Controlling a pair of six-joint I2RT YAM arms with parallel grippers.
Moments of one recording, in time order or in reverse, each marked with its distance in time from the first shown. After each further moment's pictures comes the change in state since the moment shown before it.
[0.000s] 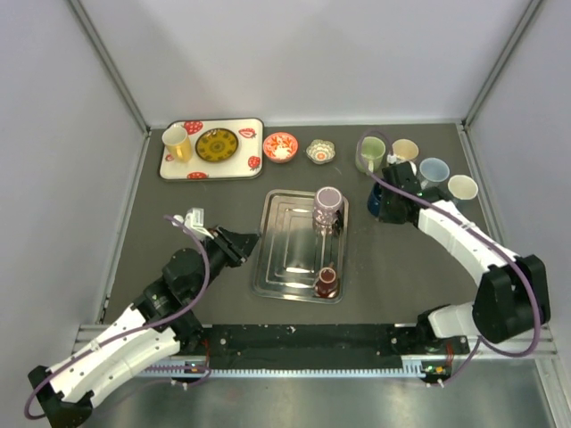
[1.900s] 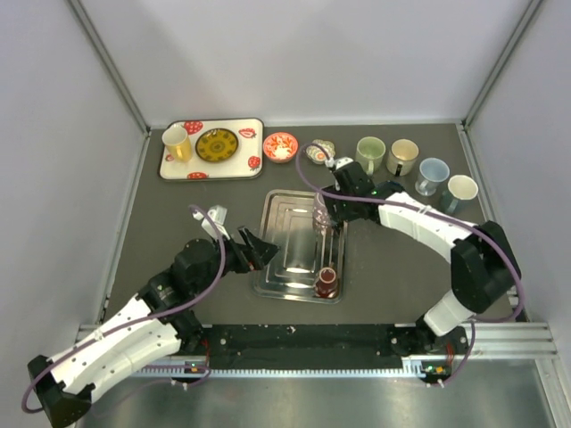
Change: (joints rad) left arm 0.001 0.129 0.072 -0.125 0.187 0.055; right arm 0.269 0.224 0.124 0.149 -0.036 -0.193
